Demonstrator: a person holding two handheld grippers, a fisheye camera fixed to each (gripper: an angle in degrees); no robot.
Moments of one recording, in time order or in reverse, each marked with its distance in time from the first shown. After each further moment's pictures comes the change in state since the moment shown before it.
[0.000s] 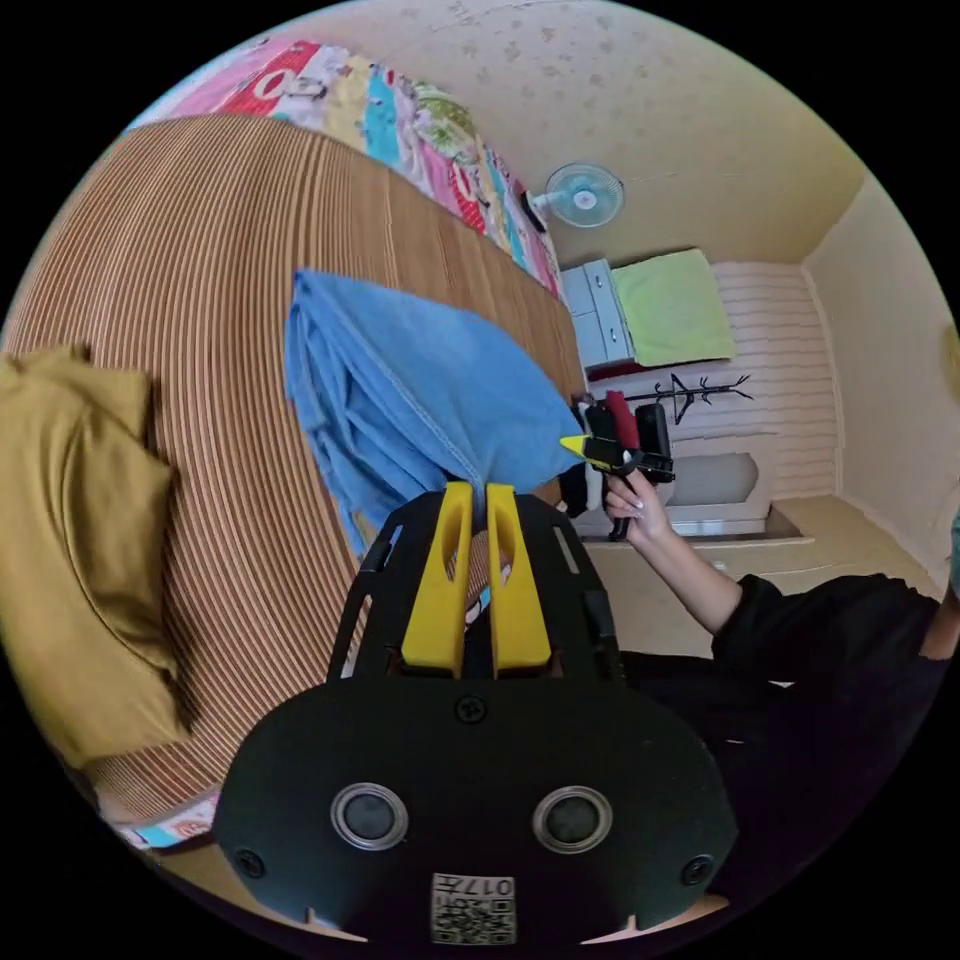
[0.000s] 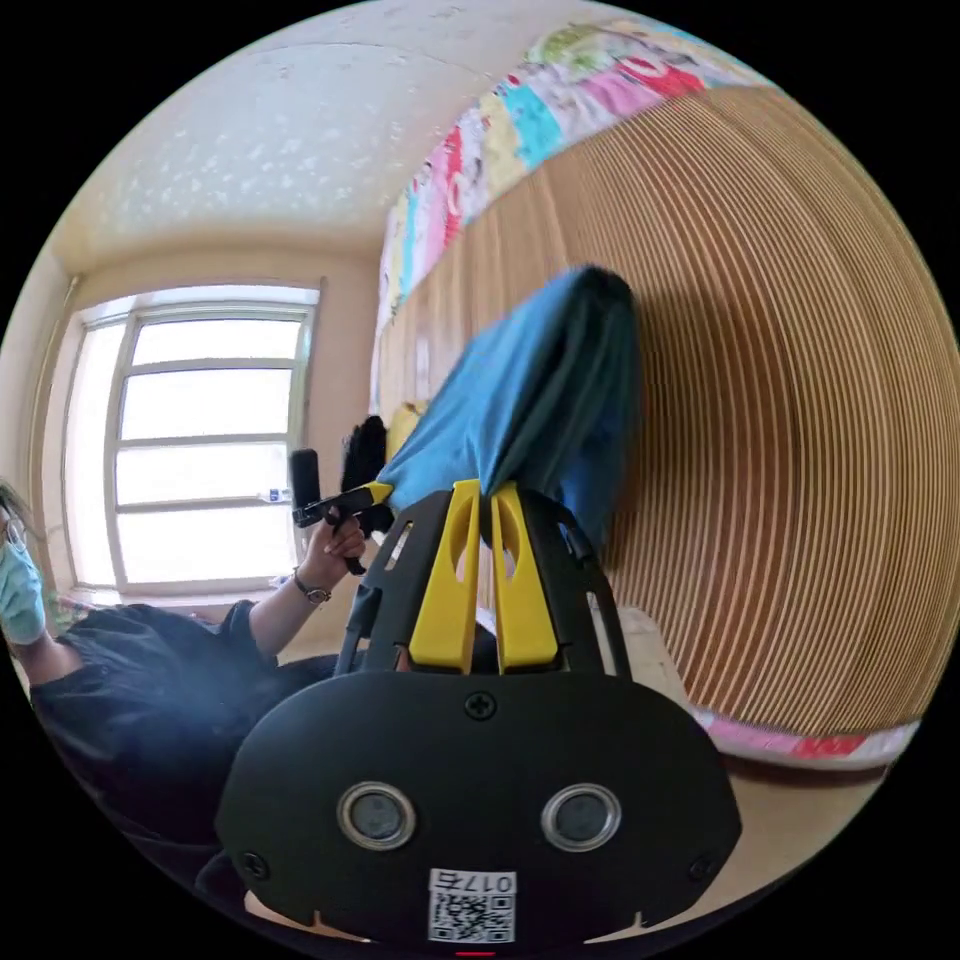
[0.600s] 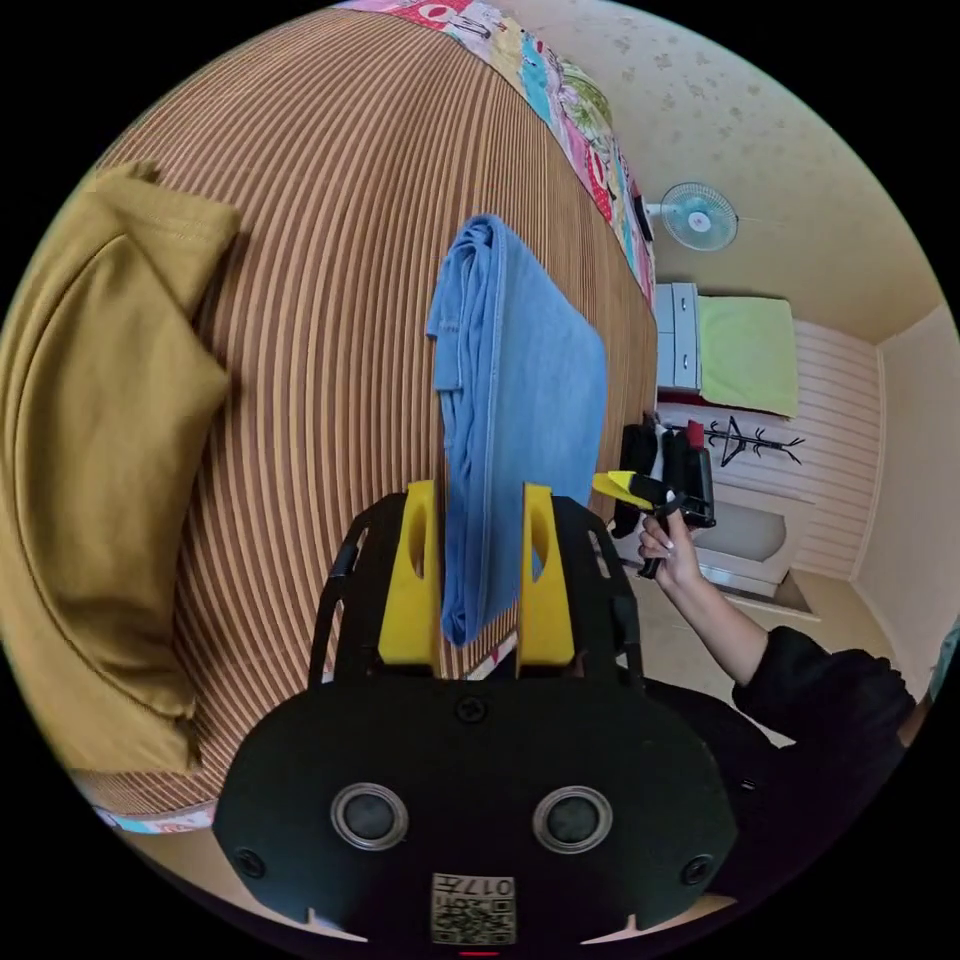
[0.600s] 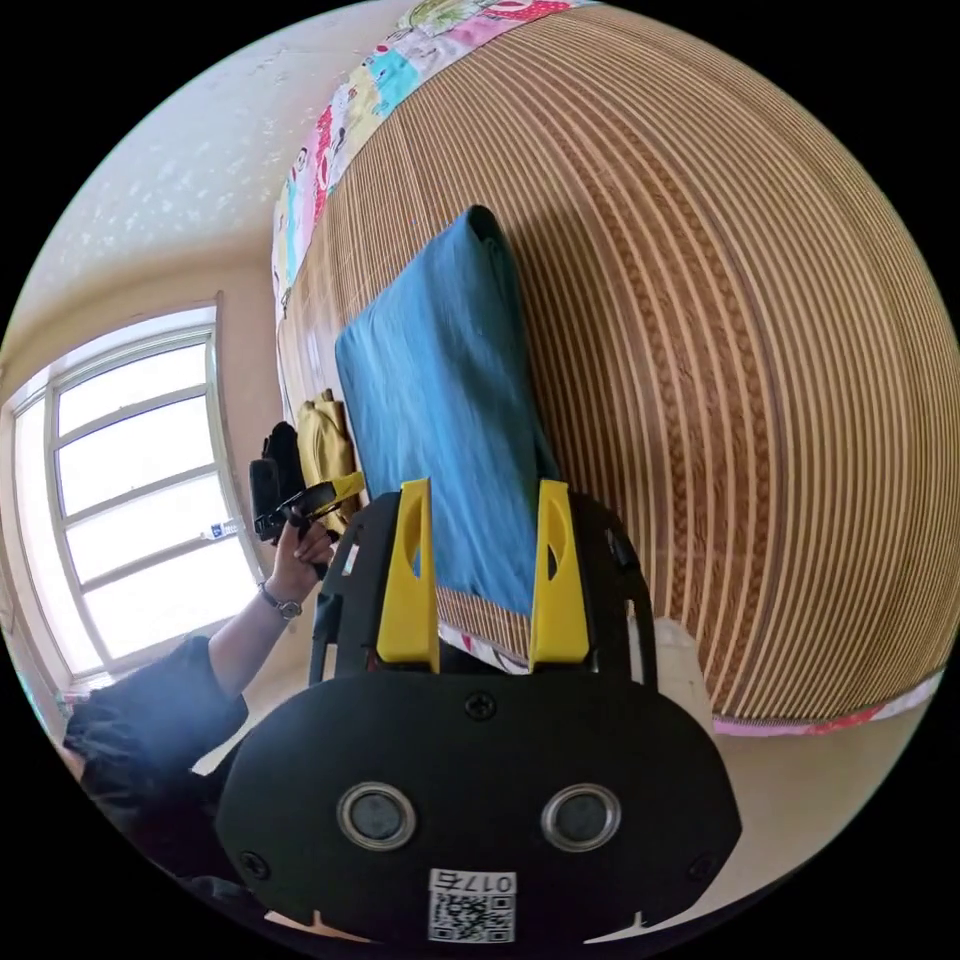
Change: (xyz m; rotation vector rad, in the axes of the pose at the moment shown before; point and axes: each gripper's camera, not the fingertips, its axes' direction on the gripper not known) left arm -0.126 -0.084 0.022 -0.043 -0.073 -0.182; right arm 0.013 -0.112 0.084 -0.067 0.114 0.117
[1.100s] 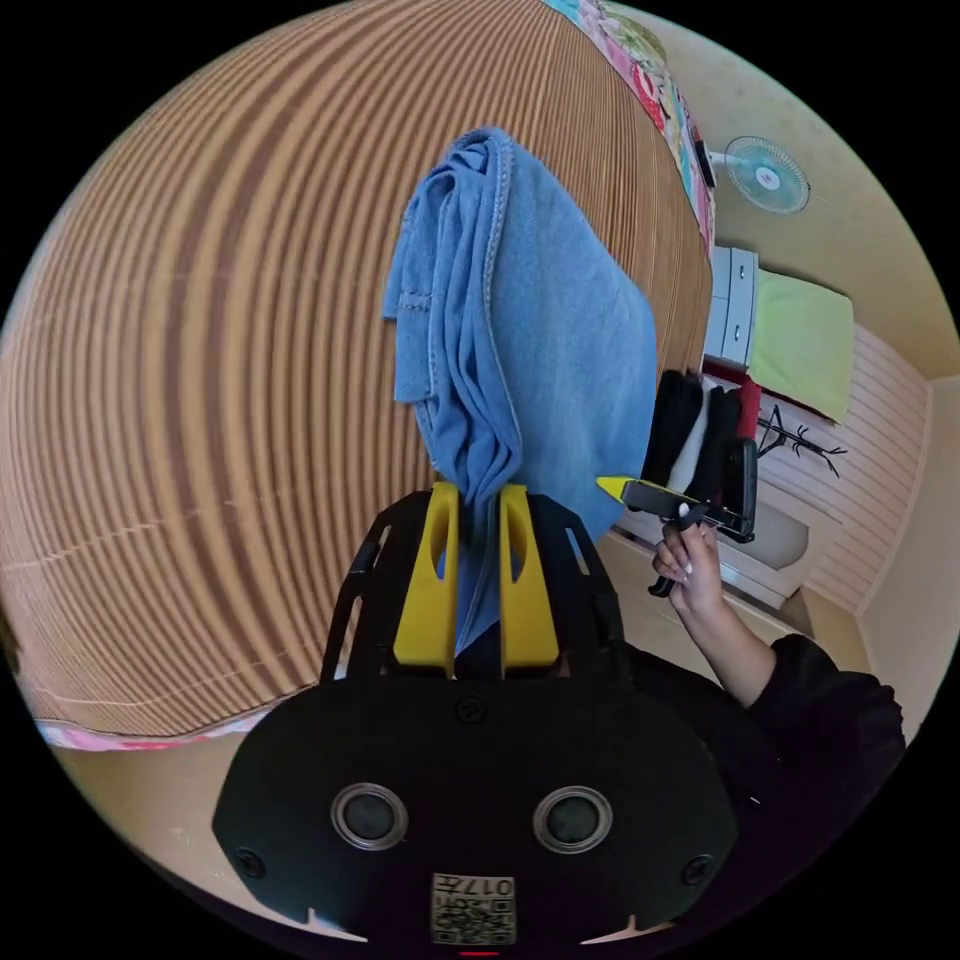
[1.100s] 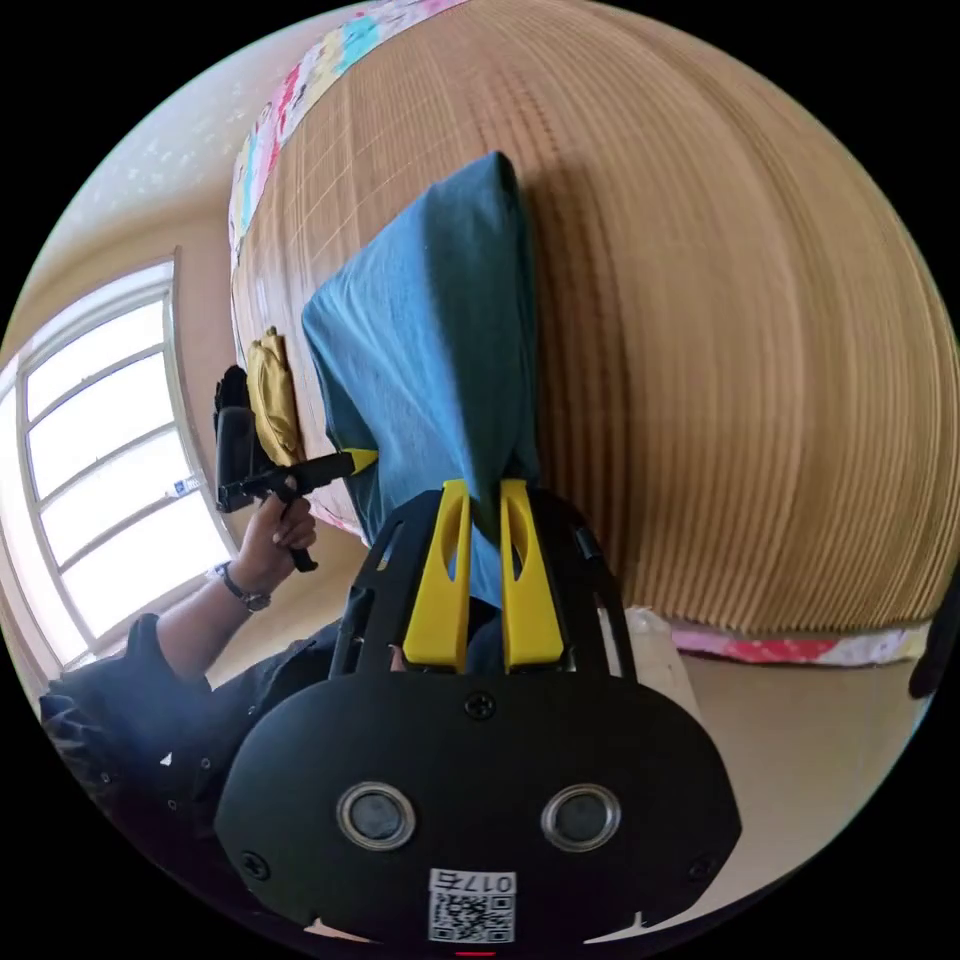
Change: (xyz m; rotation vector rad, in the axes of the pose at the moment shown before) left arm 0.070 0.017 0.138 -0.152 -0.041 -0.121; right arm 0.086 0.060 -0.042 -0.076 0.040 0.082
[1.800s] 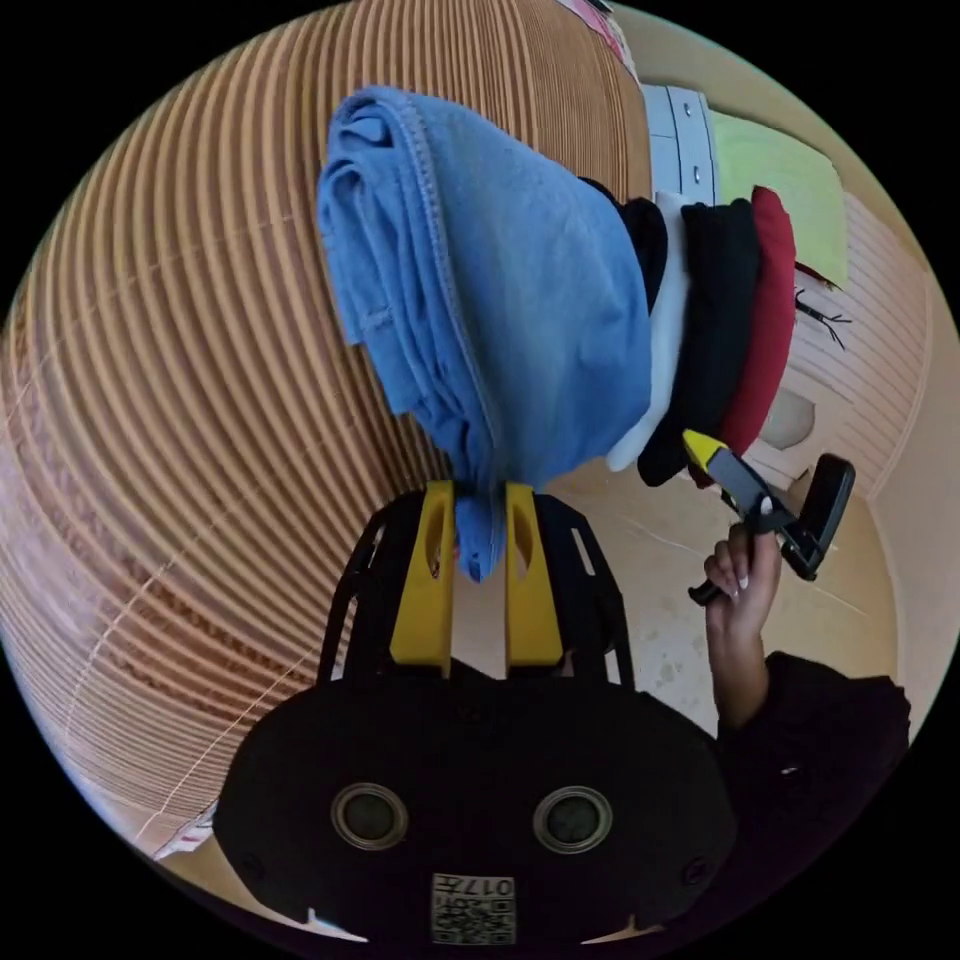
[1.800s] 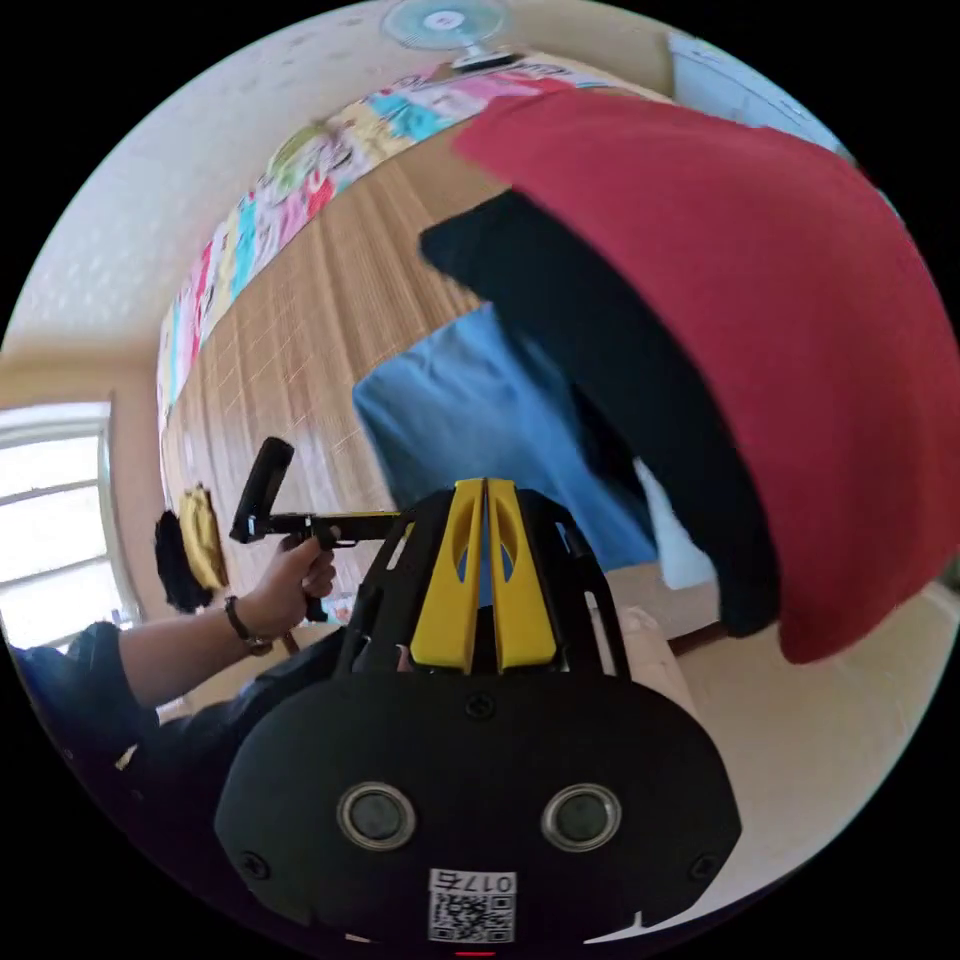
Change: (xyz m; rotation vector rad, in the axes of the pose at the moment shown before) left arm 0.243 -0.093 0.195 -0.325 -0.016 0.267; right arm 0.035 0.034 -0.173 0.308 0.348 0.078
